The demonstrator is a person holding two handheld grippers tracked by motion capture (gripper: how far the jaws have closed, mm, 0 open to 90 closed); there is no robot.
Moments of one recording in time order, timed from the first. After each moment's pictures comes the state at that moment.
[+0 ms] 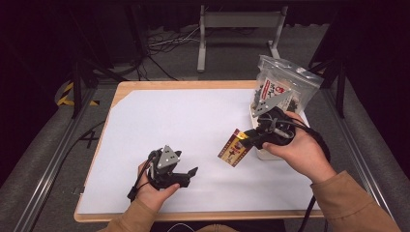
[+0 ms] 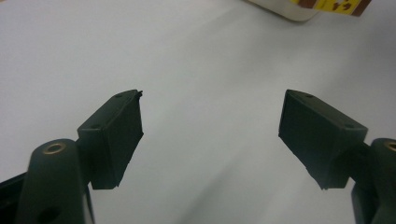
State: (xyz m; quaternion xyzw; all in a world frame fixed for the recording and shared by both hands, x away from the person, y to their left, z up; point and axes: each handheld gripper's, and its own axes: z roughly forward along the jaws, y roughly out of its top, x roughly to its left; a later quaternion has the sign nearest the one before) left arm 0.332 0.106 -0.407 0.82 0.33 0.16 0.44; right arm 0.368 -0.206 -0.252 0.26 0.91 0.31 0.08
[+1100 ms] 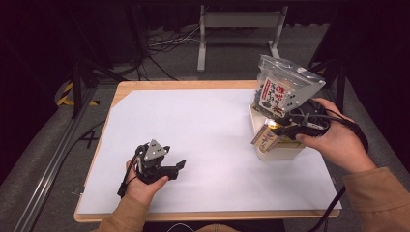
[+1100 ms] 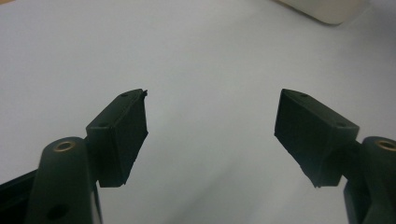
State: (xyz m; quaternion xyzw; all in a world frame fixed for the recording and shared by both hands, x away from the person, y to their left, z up) left arm 0.343 0.133 -0.403 0.81 0.36 0.16 0.43; right arm 0.374 -0.266 -0.226 0.20 0.93 0.25 0.17
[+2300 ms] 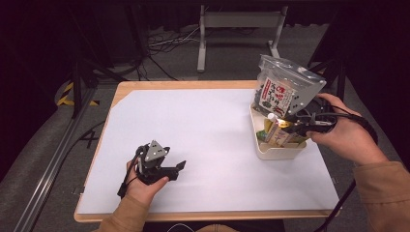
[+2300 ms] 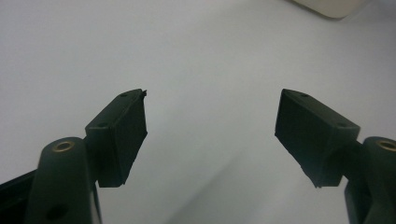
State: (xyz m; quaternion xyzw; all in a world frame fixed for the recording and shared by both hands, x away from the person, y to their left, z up) left arm 0.343 0.131 -0.405 0.81 0.36 0.16 0.43; right arm 0.388 -0.285 -0.227 0.14 0.96 0.18 0.18
